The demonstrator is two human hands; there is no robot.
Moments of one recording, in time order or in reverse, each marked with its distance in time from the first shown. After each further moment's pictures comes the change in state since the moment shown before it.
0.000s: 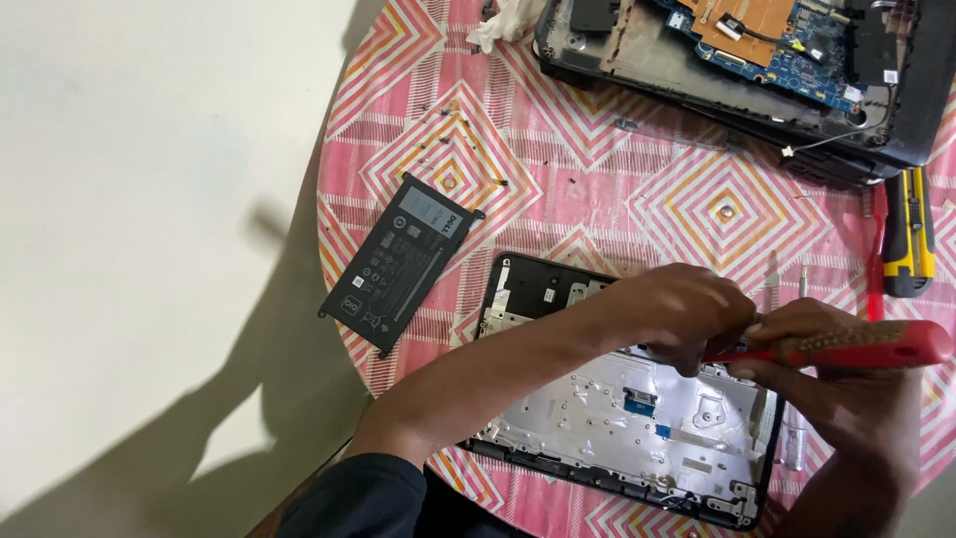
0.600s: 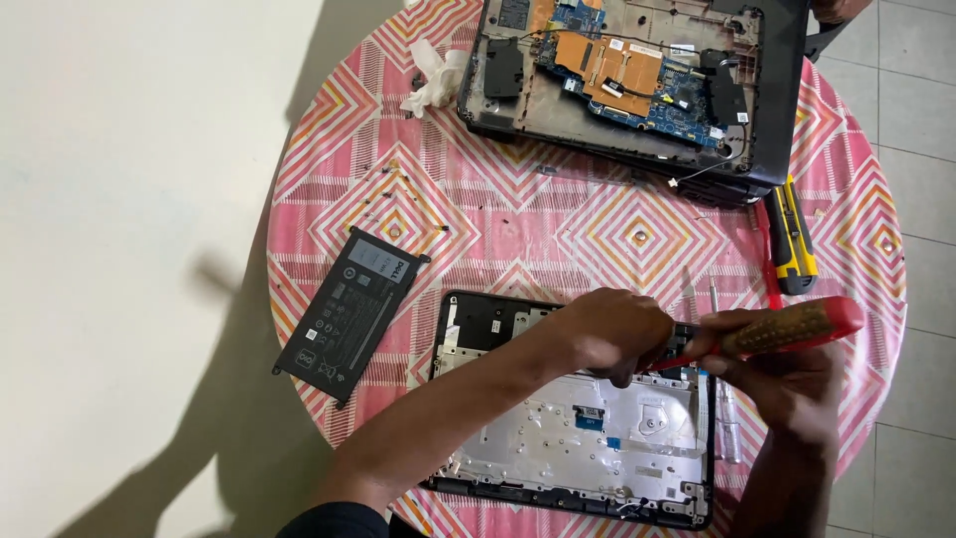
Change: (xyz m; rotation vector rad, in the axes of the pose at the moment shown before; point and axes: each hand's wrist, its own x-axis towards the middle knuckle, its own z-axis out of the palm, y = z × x) left_hand -0.015 0.014 -0.011 -0.003 0.023 -0.053; right_hand -0.010 0.002 -0.011 0.162 0.175 -0.081
